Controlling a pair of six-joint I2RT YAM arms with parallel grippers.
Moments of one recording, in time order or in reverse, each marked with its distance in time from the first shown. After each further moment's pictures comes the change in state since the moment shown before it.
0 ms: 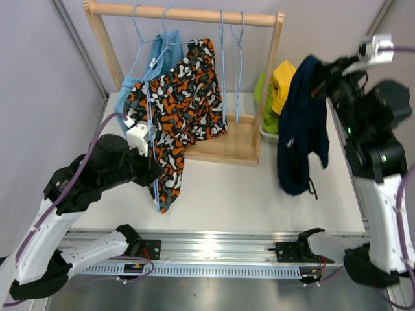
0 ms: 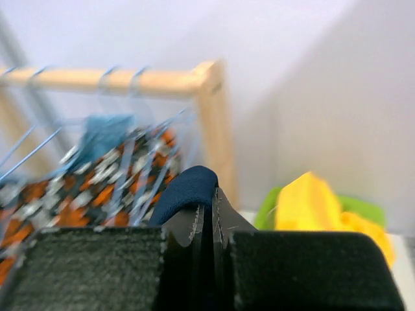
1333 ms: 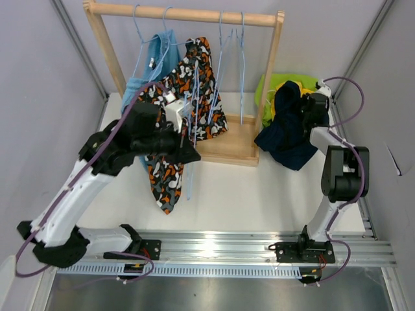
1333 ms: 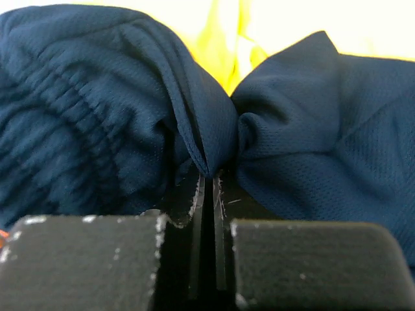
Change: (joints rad) left arm -0.007 0.268 0.187 0.130 0.356 0.006; right arm -0.354 0.792 -0.454 0.705 -0.014 0.322
